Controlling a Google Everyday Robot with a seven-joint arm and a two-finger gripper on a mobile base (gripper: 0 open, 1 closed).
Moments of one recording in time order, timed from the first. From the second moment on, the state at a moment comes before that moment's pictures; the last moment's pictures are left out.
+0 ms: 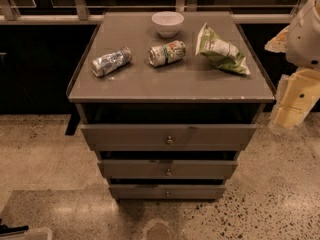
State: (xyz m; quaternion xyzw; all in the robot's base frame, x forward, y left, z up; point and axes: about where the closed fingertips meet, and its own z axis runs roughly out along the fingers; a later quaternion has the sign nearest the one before) arm 0.438 -0.217 0.976 -0.60 0.78 -0.03 0.16
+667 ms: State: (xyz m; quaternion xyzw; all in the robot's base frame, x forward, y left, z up) arm 0.440 -0.212 0.967 -0.59 0.79 -0.04 0.18
